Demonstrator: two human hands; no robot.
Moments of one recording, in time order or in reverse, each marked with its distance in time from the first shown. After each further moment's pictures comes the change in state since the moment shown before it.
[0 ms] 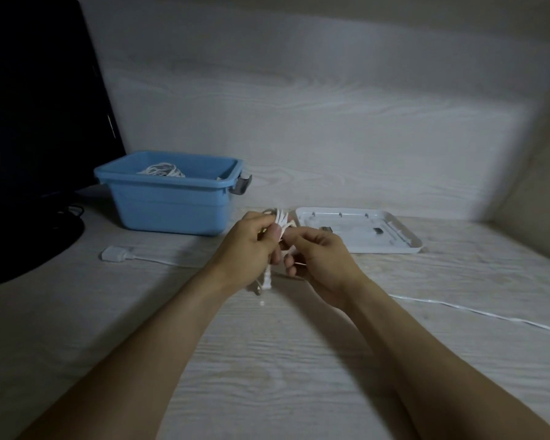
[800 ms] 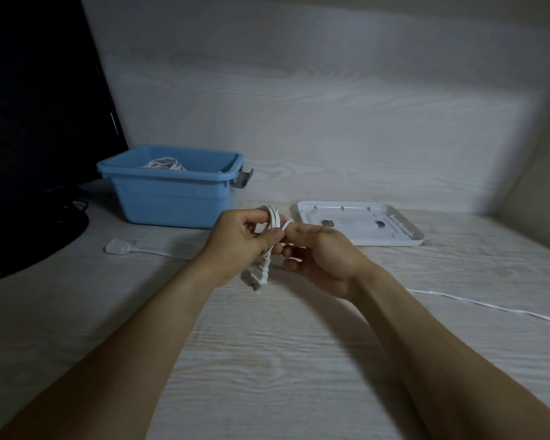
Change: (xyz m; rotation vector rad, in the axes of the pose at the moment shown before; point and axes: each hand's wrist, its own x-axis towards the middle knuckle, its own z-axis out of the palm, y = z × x) left_hand -0.005 -0.001 -0.007 -0.345 0.012 -0.128; right_hand 0.000 -0.002 -0.007 0.080 -0.196 0.138
